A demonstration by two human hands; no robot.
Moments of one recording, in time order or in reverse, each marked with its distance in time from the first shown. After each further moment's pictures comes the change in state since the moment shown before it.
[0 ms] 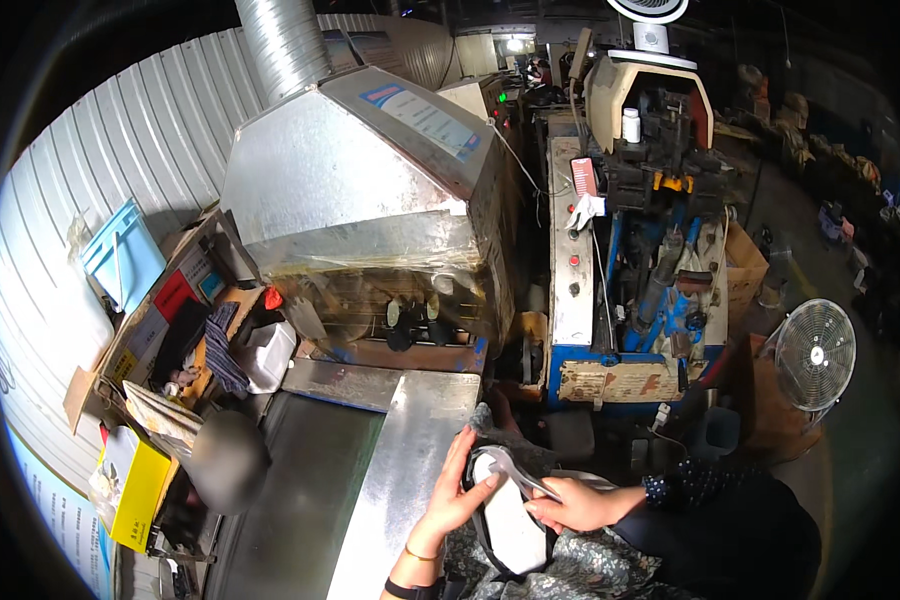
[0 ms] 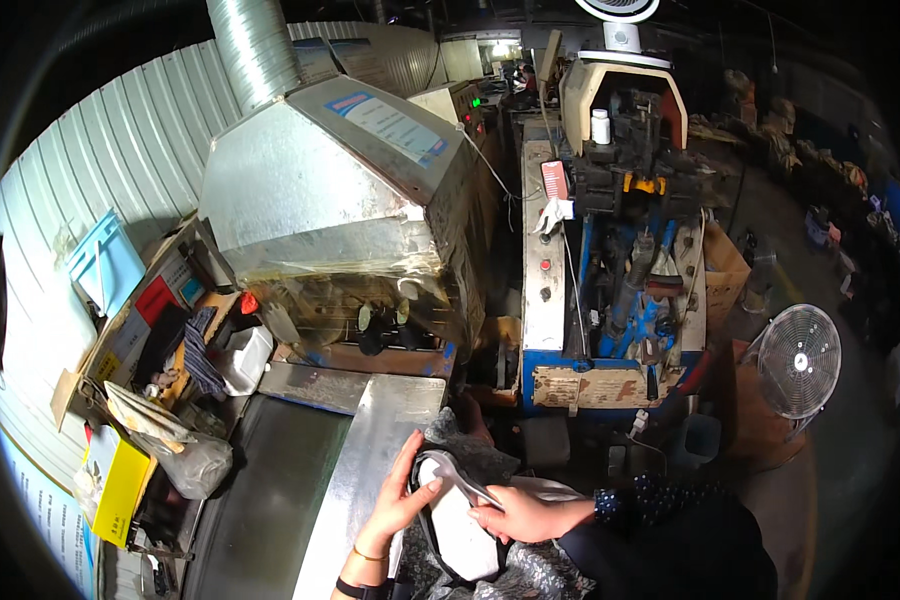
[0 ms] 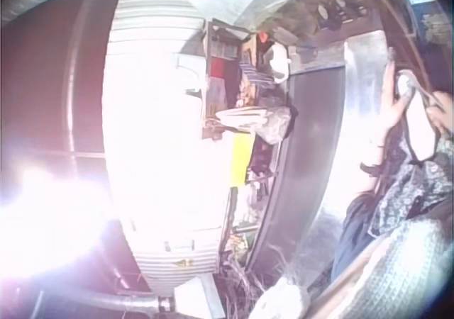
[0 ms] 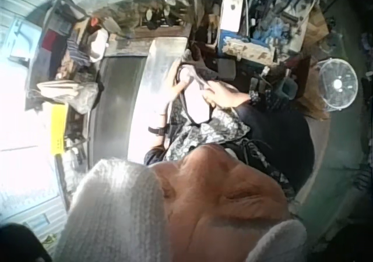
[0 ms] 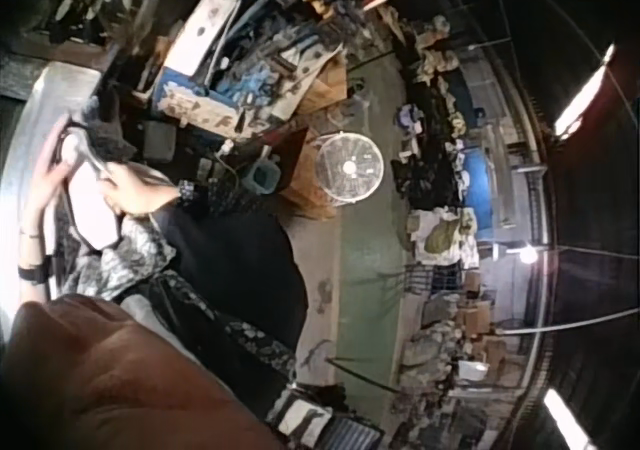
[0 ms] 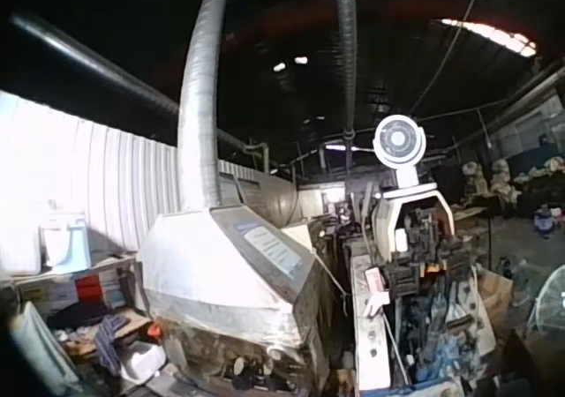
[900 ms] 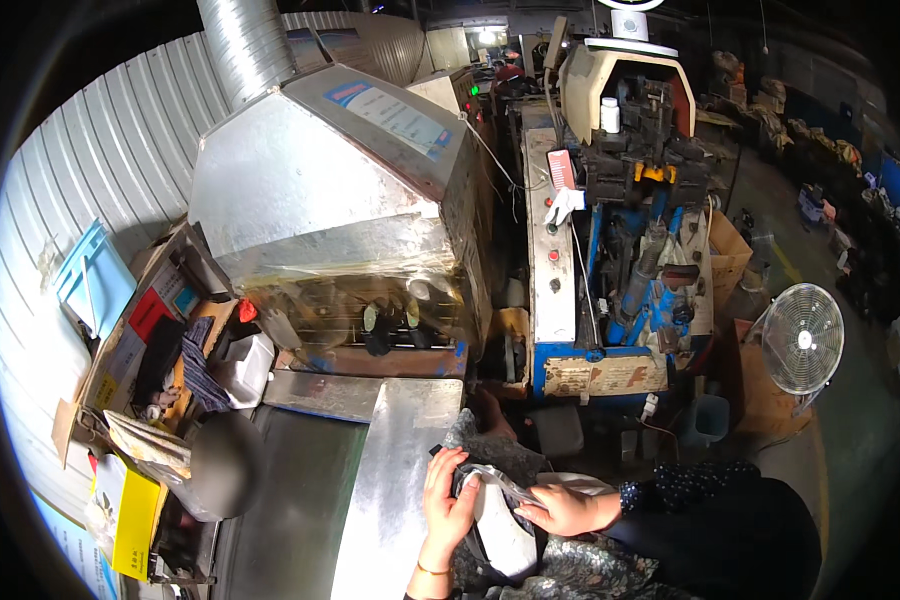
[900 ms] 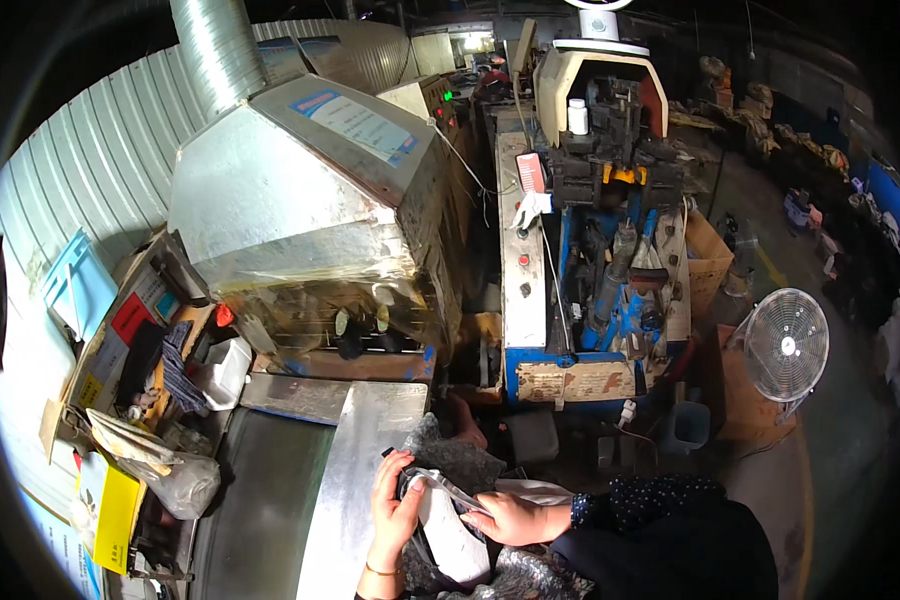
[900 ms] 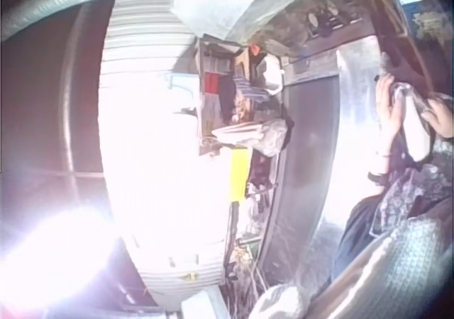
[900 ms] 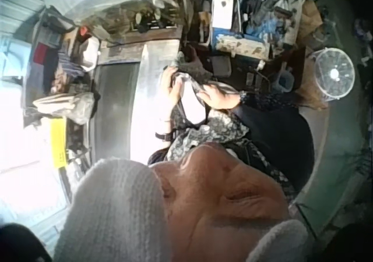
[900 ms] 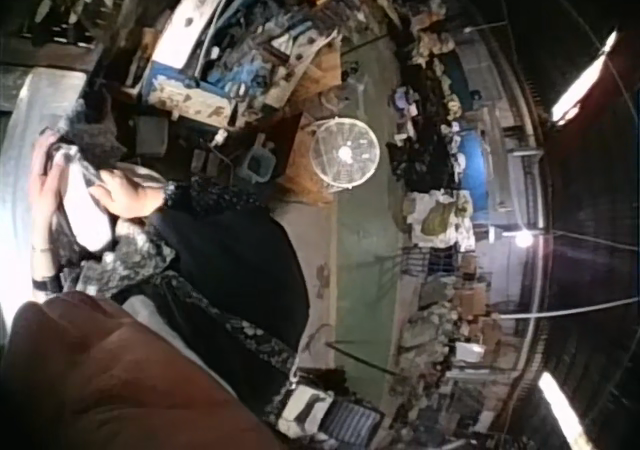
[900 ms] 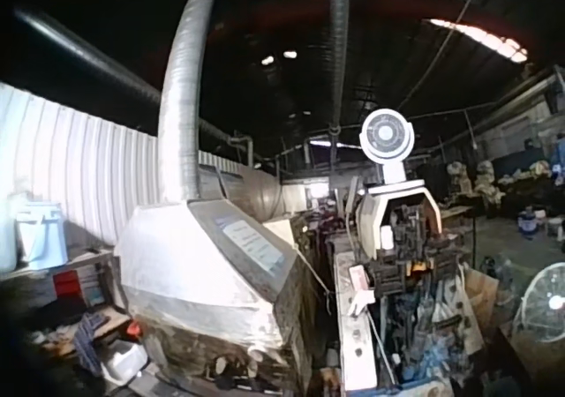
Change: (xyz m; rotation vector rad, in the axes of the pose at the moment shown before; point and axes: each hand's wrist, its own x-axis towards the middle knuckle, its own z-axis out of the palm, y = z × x) left_hand 0.009 -0.002 0.021 0.158 0.296 0.042; right_hand 0.017 0.050 -0.011 -0.466 0.199 -0.363
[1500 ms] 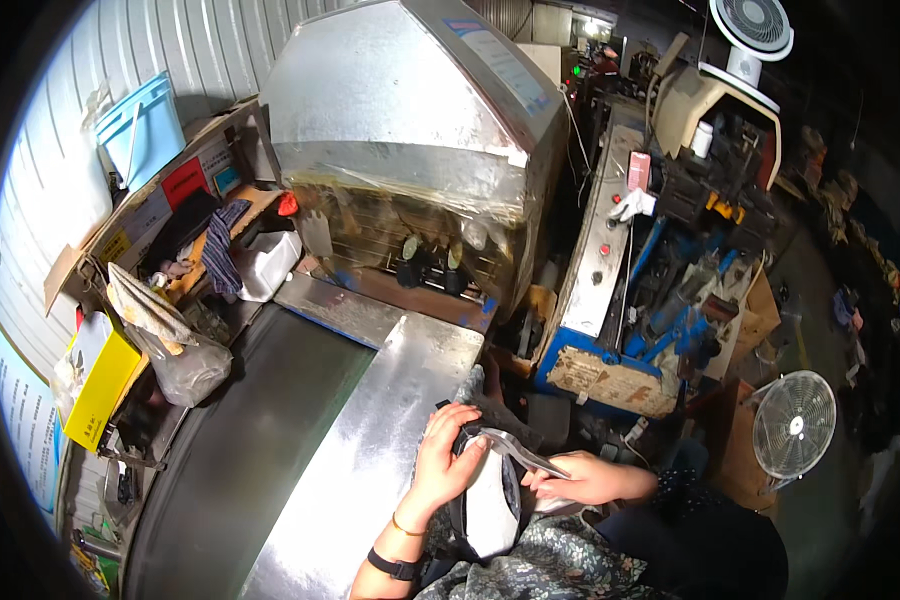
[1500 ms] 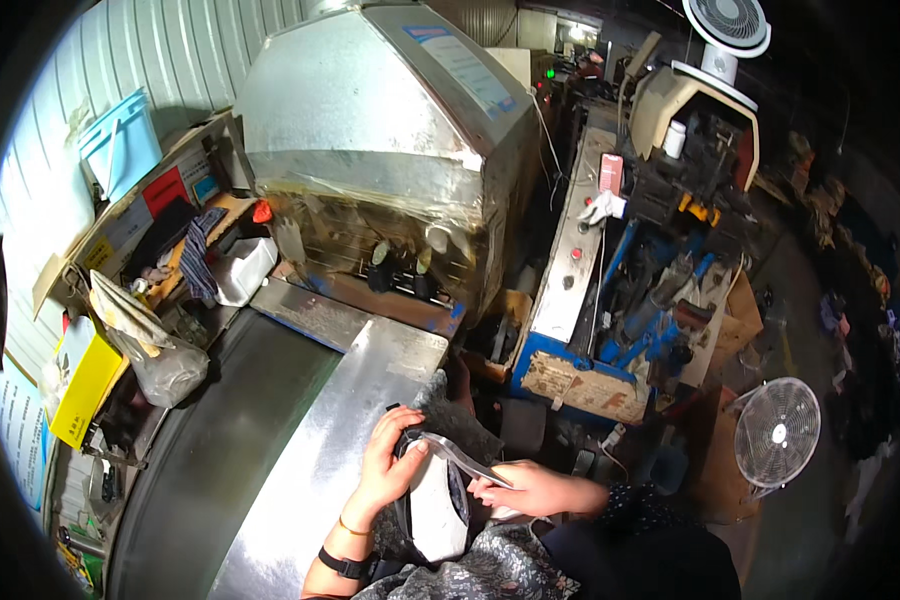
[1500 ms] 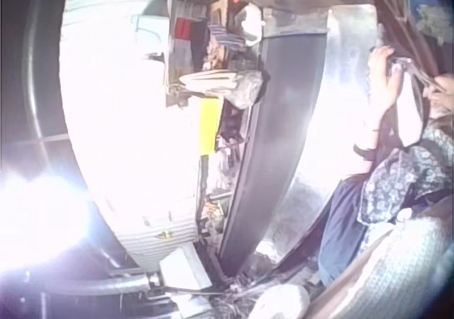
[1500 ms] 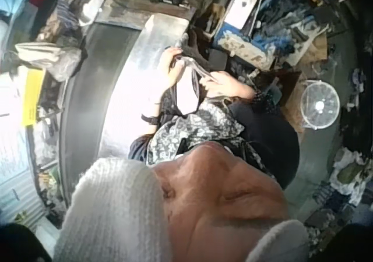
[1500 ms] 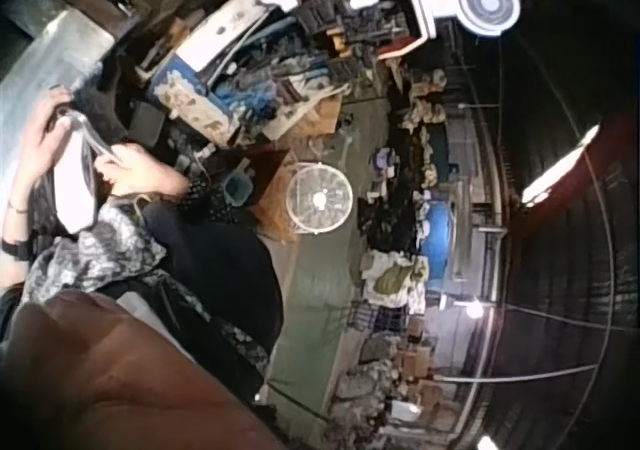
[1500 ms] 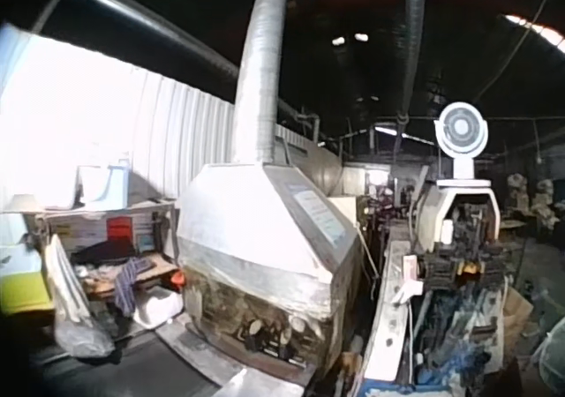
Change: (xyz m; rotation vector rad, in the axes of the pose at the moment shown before) left_hand -0.011 0.002 -0.009 0.049 0.000 0.017; right_hand 0.019 -0.021 -0.063 0.296 -0.537 0.332
